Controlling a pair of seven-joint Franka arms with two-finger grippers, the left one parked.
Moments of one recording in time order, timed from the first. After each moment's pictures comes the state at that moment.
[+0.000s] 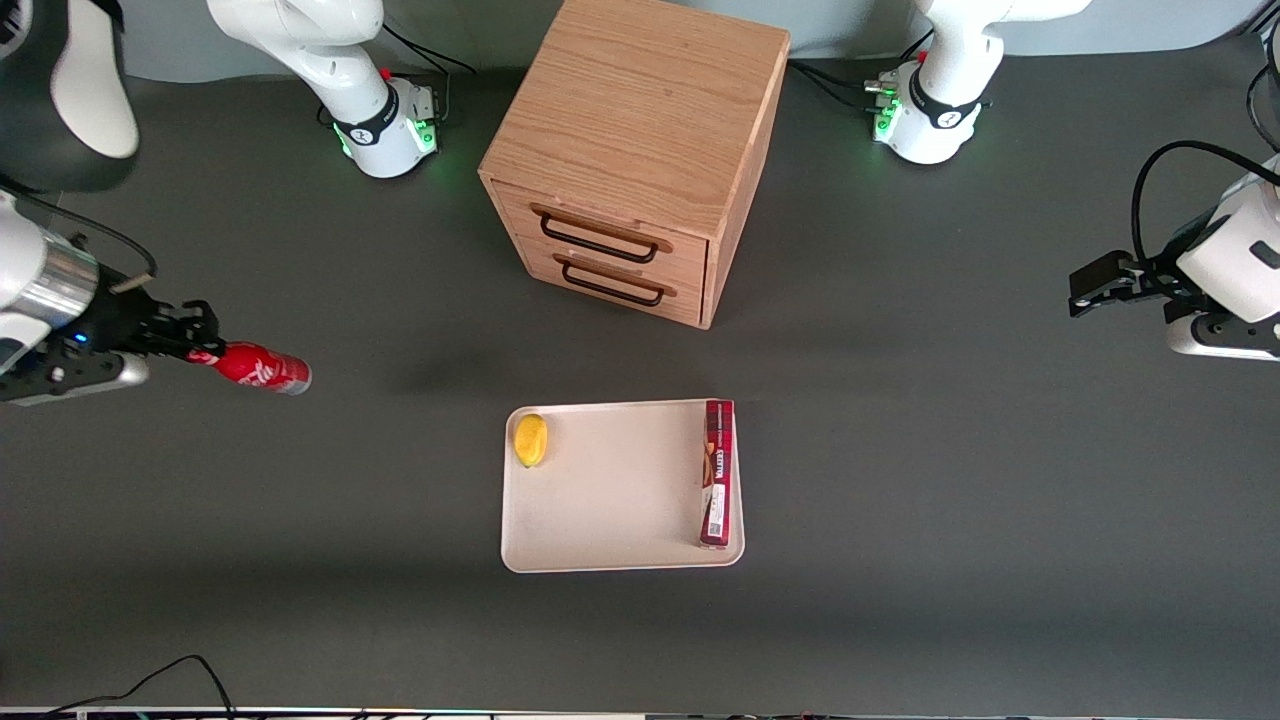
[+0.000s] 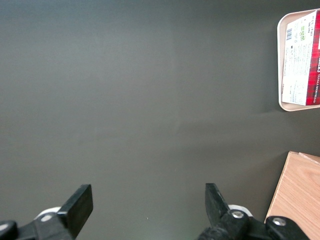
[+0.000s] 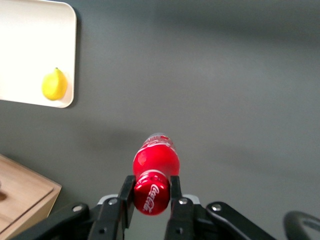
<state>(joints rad) -0.07 0.08 0.07 -1.58 0.02 1.59 -0.14</state>
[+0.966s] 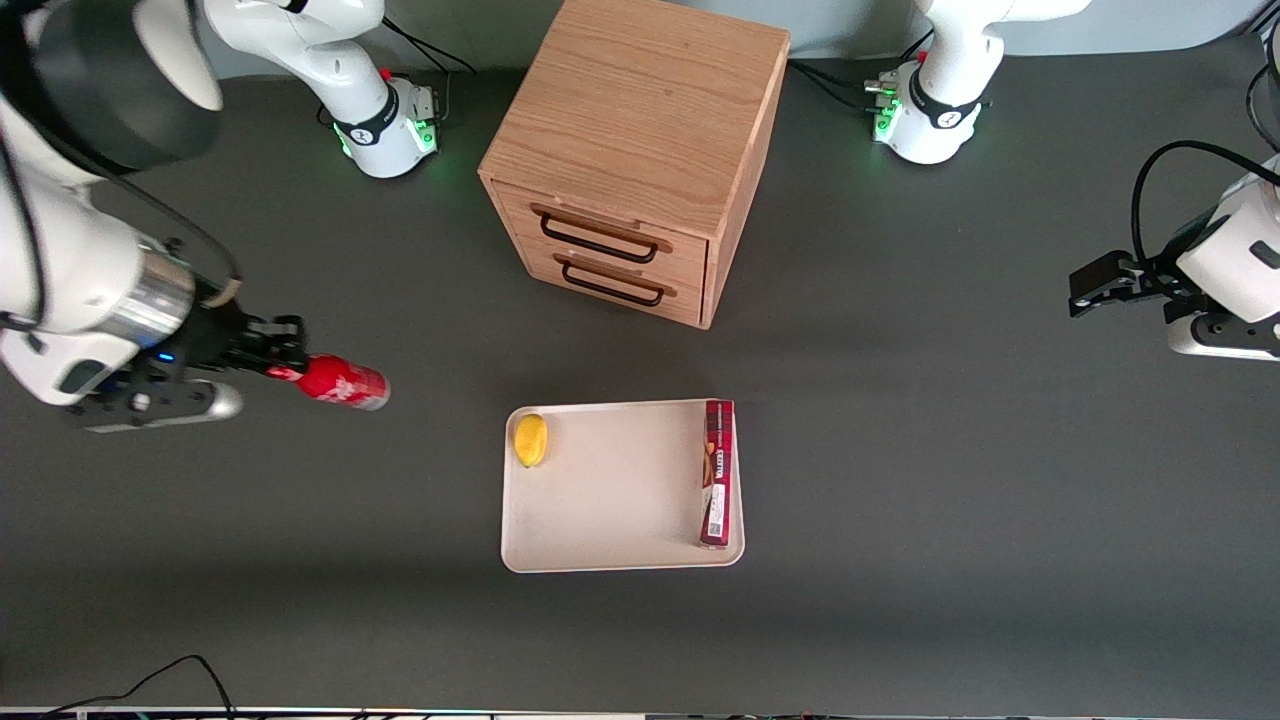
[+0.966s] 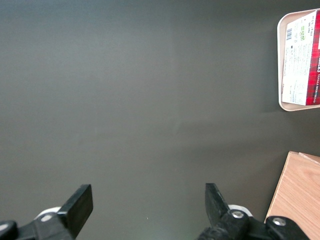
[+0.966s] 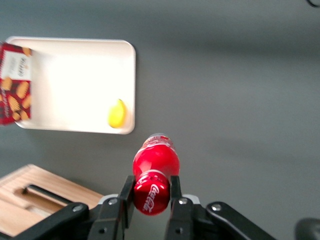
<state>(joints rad) 0.22 0.43 0.08 -1.07 0.02 1.47 0.23</state>
